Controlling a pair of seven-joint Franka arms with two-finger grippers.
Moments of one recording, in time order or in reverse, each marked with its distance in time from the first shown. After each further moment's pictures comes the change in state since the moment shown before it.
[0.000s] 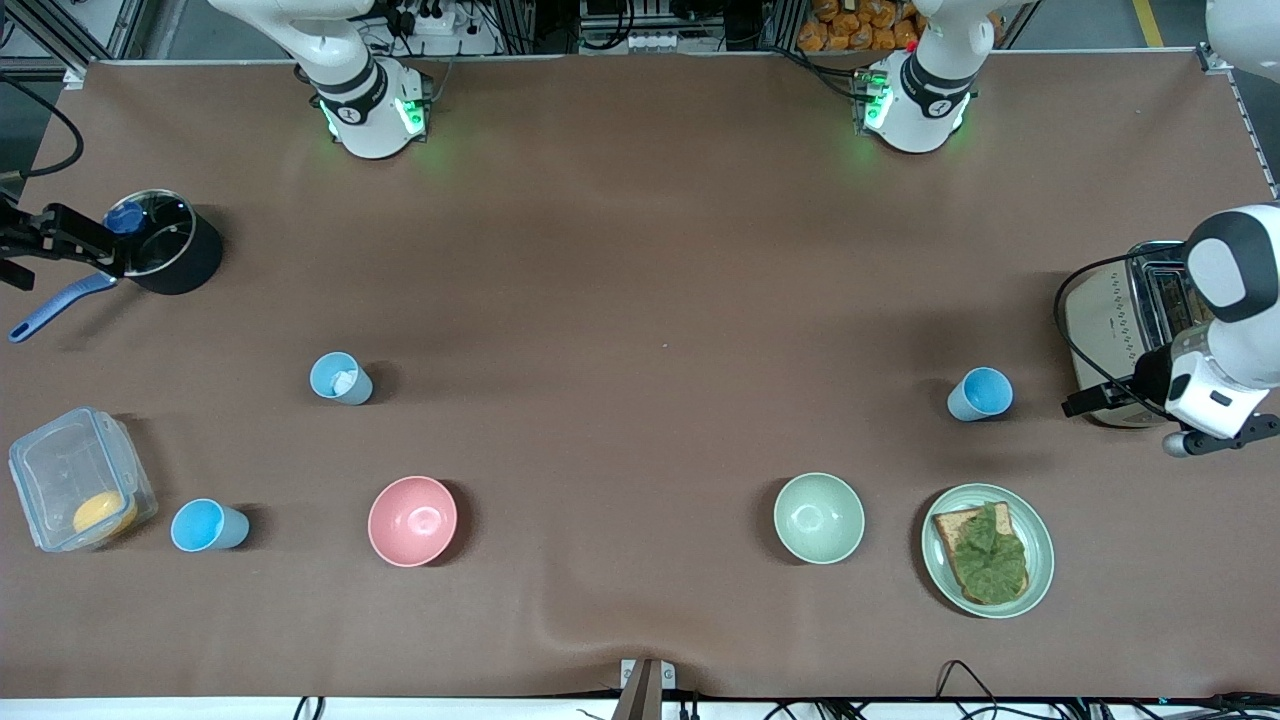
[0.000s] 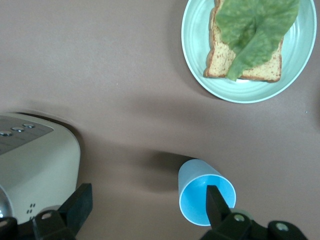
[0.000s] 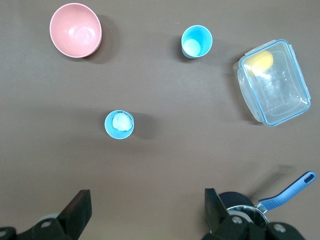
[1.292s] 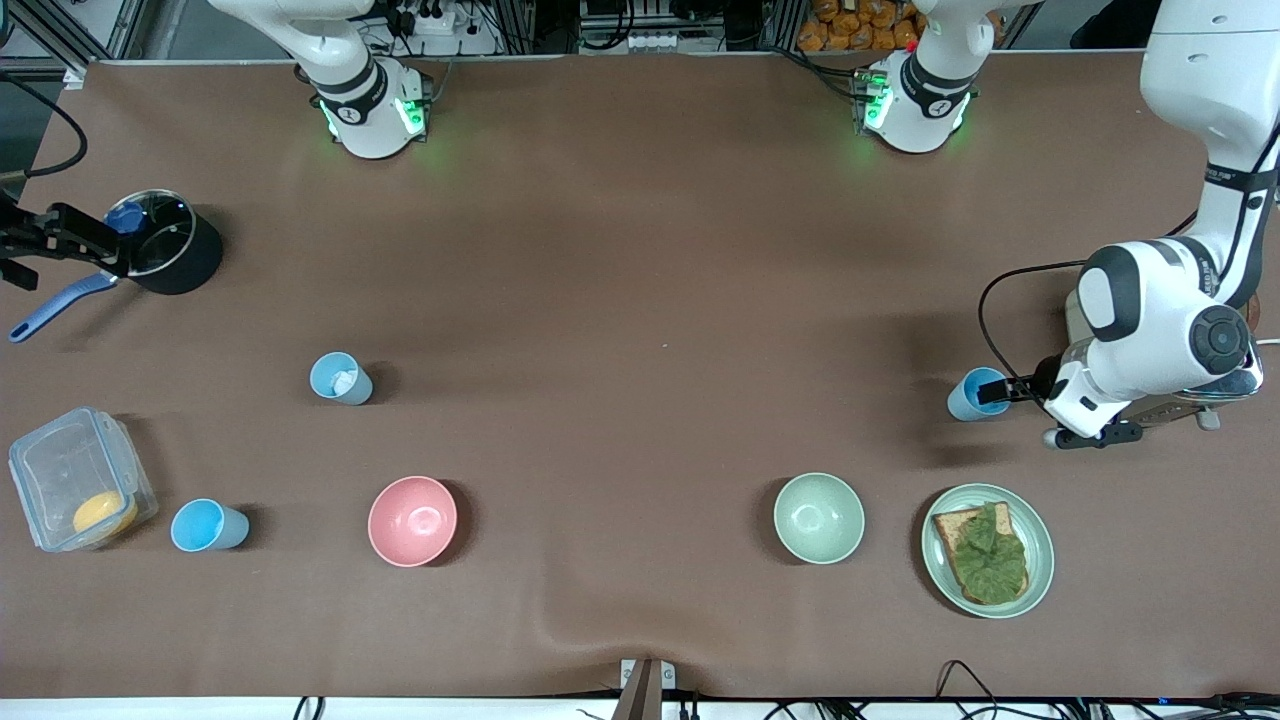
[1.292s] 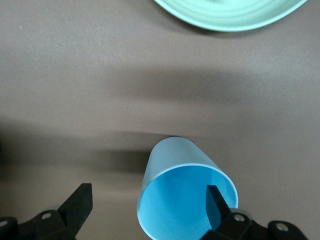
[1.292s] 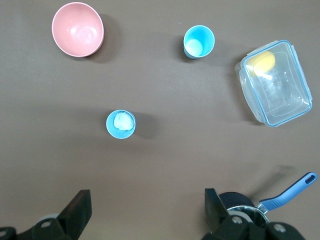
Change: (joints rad) left arm -0.060 0.101 -0.025 -0.126 0.002 0.114 0.045; right arm 0.000 0.000 0.007 0.001 0.000 -0.003 0.000
